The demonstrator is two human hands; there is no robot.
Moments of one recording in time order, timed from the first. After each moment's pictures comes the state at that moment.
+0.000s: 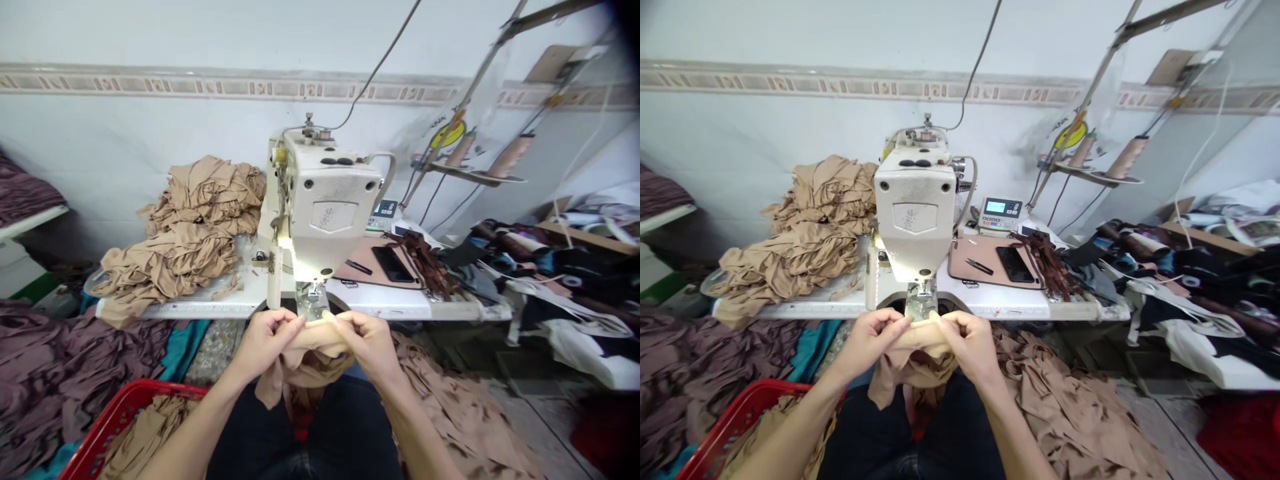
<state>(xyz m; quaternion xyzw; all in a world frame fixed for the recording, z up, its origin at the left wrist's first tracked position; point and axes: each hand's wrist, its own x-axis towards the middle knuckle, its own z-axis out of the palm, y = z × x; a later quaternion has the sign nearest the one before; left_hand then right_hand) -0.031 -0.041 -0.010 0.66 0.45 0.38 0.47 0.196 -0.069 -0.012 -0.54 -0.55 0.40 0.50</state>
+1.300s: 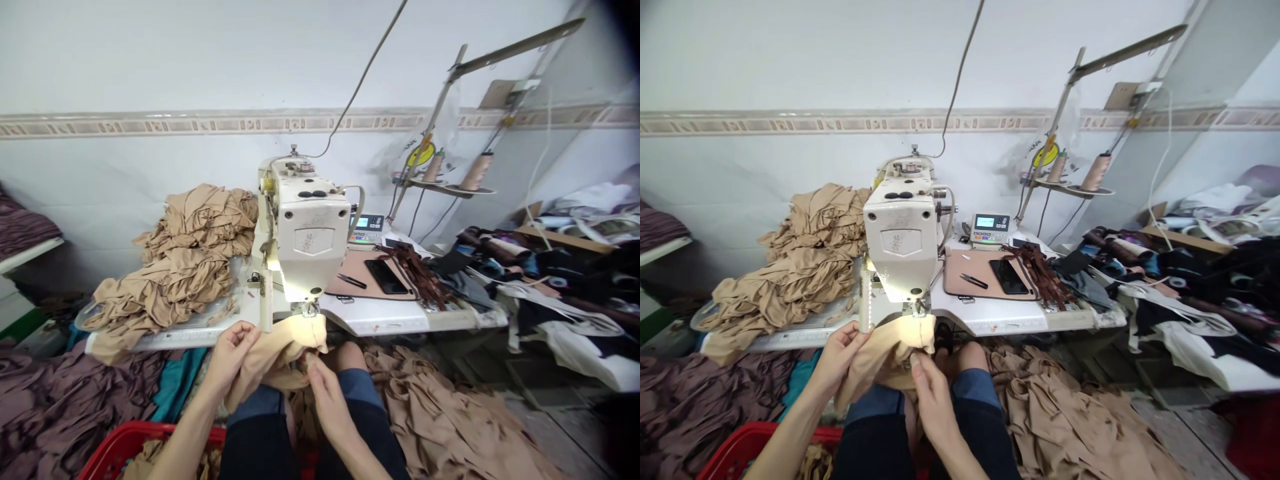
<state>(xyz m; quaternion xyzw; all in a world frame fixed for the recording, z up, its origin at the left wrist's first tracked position) -0.089 -0.009 -0.055 0.49 0.48 0.49 0.54 0.126 -0.097 -0.085 -0.47 -0.49 0.44 0.59</state>
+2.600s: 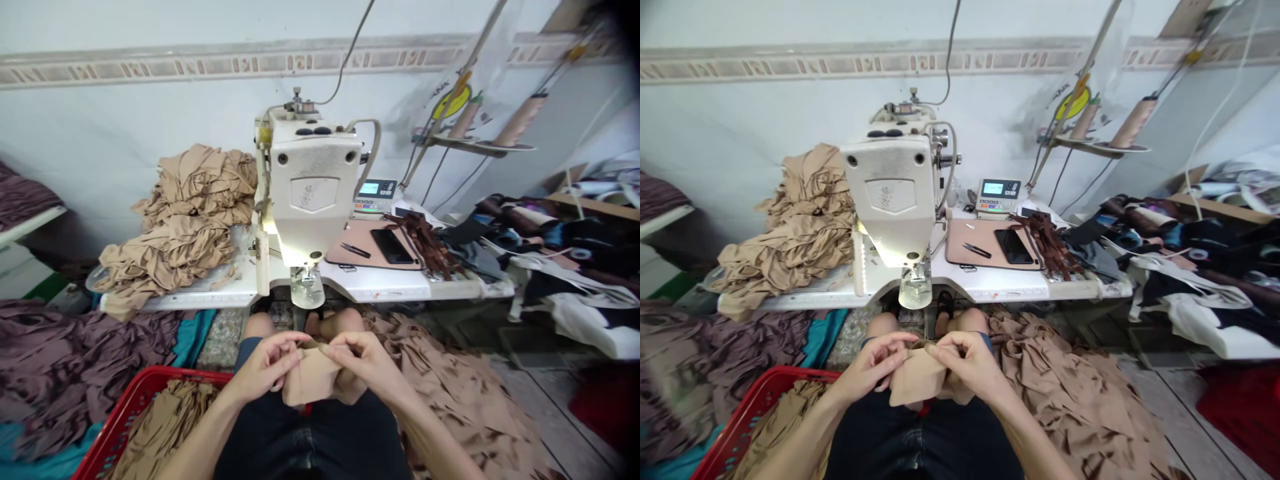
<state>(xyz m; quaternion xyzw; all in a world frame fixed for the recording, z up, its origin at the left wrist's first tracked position) -0.038 -0.089 -0.057 0.59 0.37 0.29 0.66 0.212 -0.111 -0.044 -0.50 -0.55 0.53 0.40</state>
